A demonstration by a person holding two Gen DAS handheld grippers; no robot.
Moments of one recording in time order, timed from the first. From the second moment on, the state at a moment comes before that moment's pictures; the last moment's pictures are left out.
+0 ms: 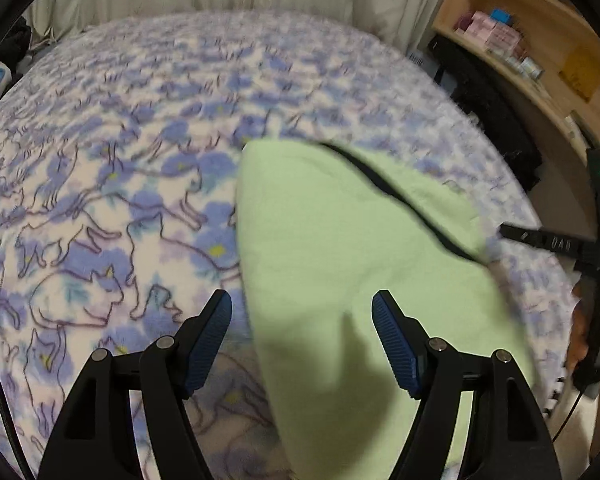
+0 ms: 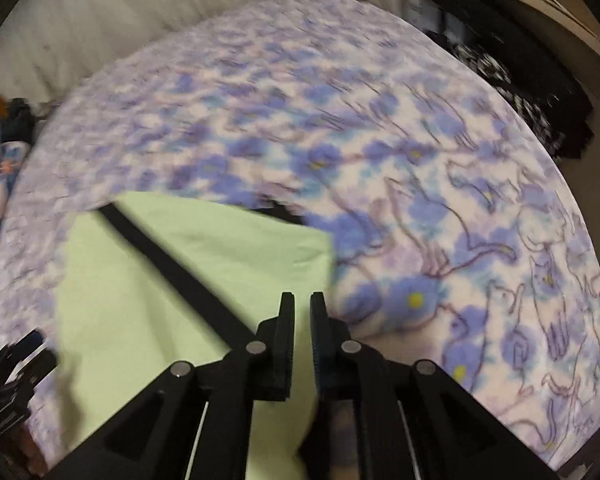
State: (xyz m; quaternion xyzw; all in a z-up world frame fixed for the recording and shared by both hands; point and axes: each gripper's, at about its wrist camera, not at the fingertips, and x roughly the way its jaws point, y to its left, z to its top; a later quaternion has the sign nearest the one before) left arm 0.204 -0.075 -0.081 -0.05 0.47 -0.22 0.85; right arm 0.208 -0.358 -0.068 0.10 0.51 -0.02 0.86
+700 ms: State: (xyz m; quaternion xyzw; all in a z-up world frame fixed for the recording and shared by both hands) left arm 0.175 -0.102 -0.113 -0.03 0.49 -0.24 0.84; right arm 0.173 -0.386 -0.128 0.11 0.57 -0.06 0.81
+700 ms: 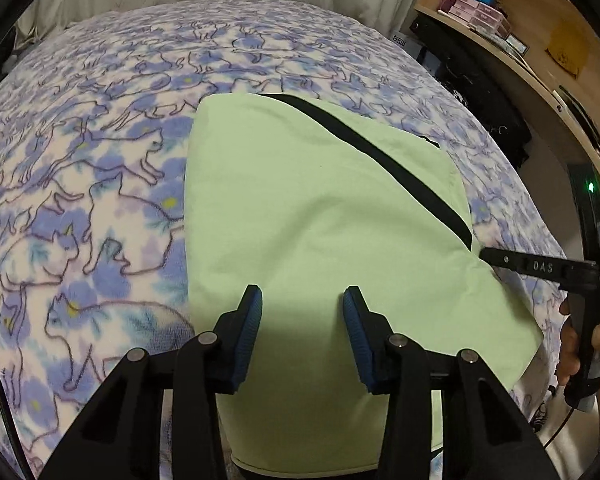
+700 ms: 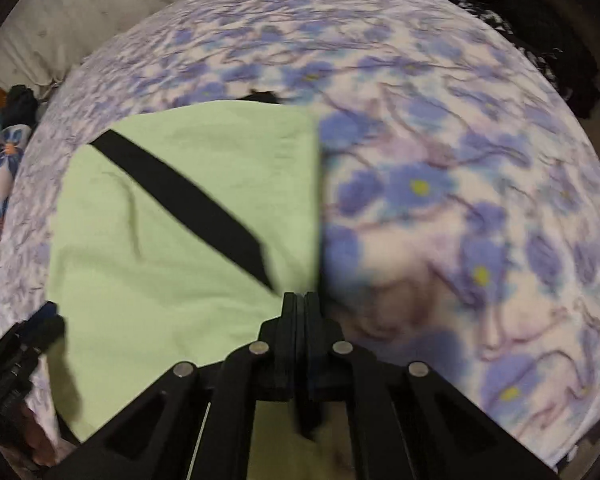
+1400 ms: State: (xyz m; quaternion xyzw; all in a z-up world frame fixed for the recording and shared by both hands) left arm 0.163 -0.091 -0.088 -0.01 0.50 -0.20 0.84; right arm 0.153 -0.366 -0.098 0.13 0.54 -0.04 0.83
